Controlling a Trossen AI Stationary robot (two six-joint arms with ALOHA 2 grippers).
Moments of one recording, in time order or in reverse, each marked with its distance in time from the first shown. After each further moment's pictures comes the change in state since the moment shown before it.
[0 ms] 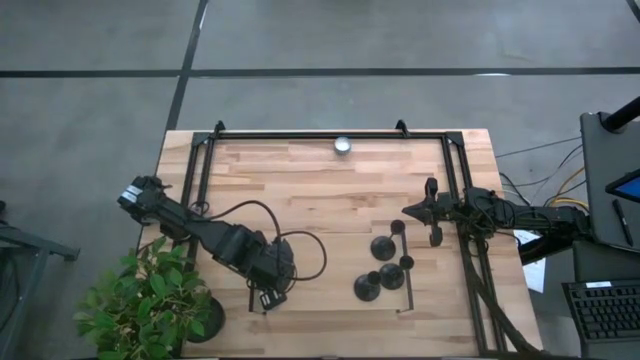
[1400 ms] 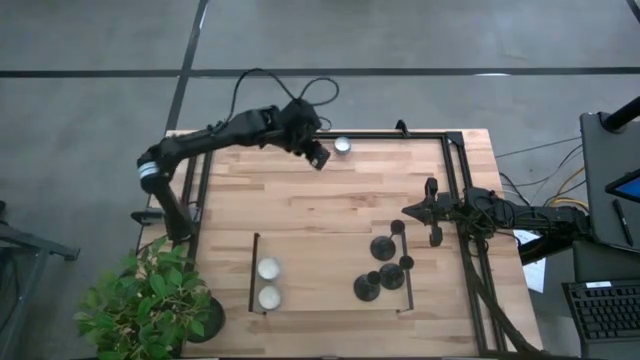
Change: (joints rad) left arm 0.891 0.061 0.051 0.461 0.048 0.565; right arm 0.000 0.000 0.000 0.000 0.000 0.000
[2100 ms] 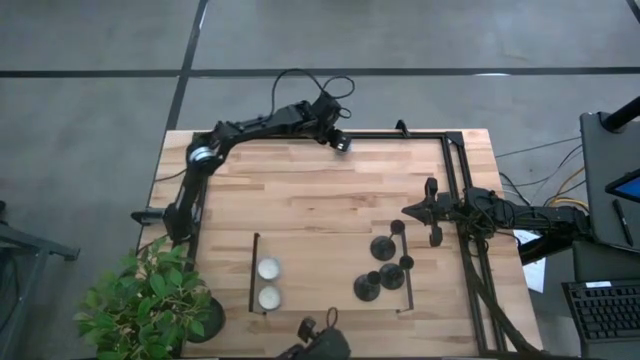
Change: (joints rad) left arm 0.146 0.437 0.209 0.186 0.017 -0.062; right arm 0.000 0.000 0.000 0.000 0.000 0.000
